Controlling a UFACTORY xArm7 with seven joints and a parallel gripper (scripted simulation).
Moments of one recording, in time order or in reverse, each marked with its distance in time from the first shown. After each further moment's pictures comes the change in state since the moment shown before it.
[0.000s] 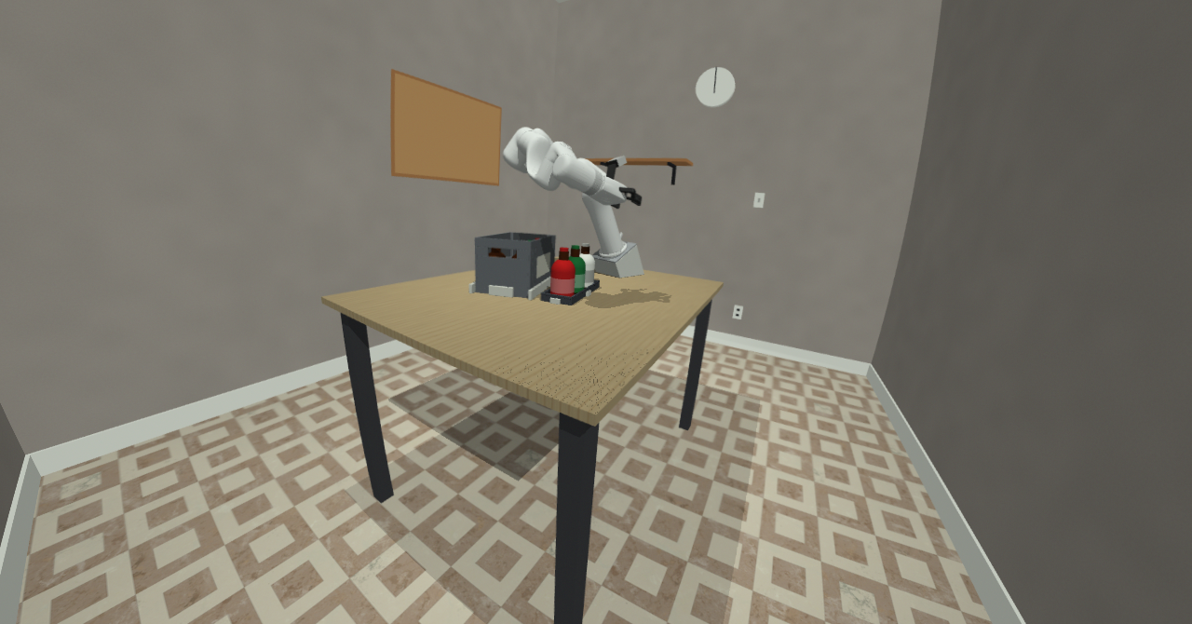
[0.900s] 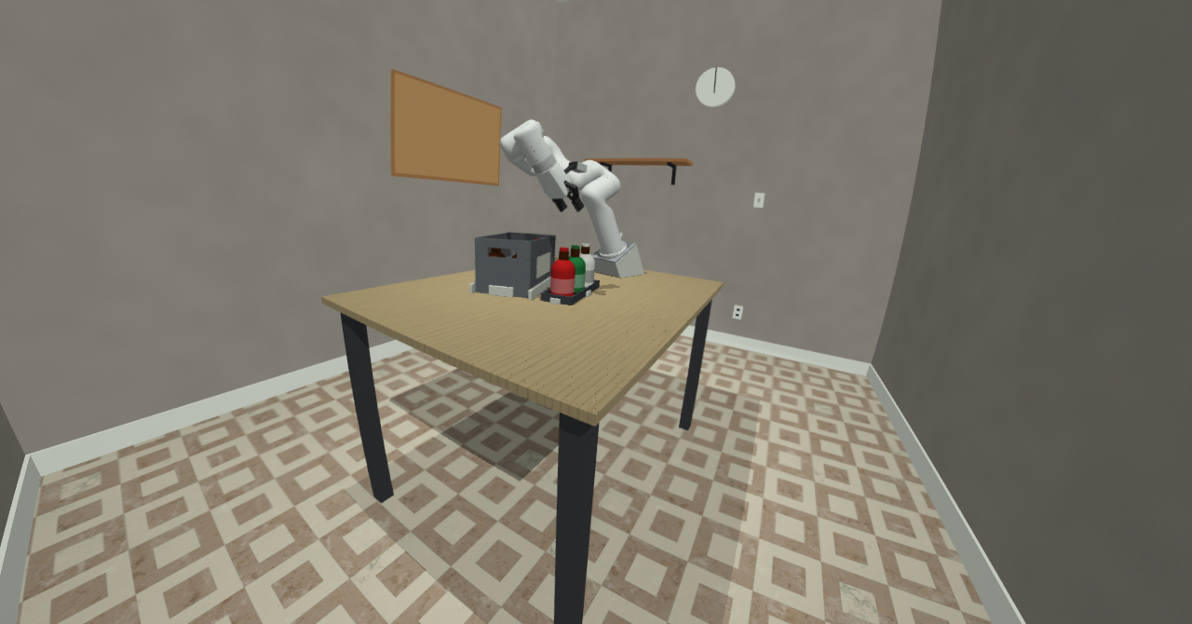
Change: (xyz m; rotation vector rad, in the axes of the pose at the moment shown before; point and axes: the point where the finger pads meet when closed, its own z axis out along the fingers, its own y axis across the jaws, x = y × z) arm -0.044 -0.141 -0.116 0.025 -0.588 0.096
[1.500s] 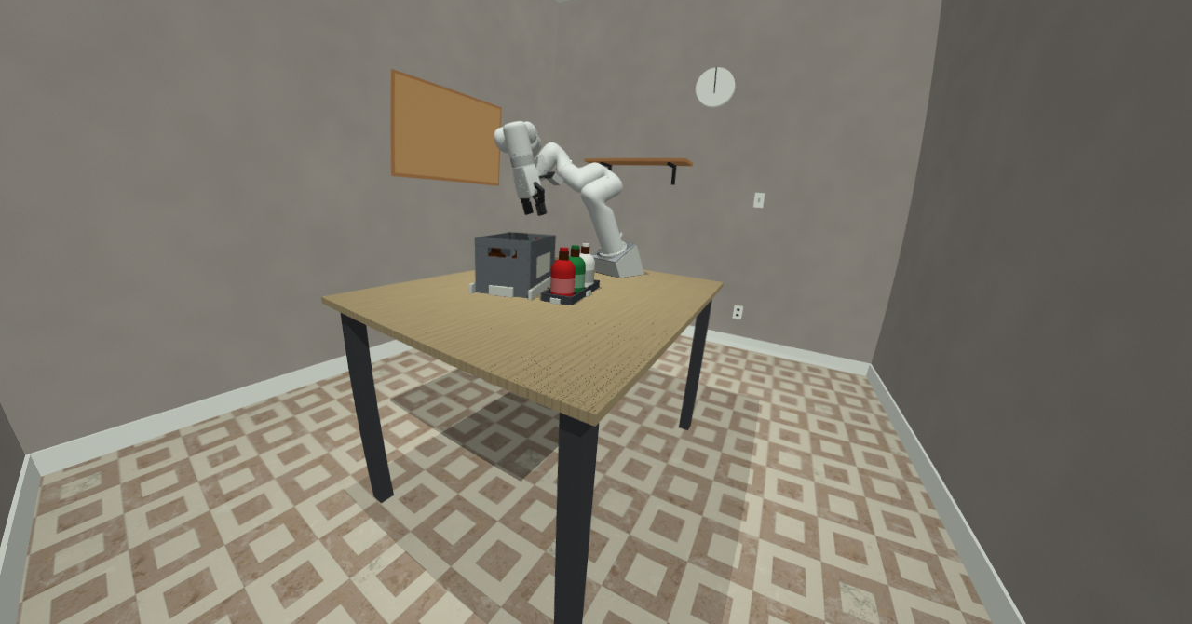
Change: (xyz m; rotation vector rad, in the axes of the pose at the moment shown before) arm -0.075 -0.089 -0.040 0.014 -0.386 0.050
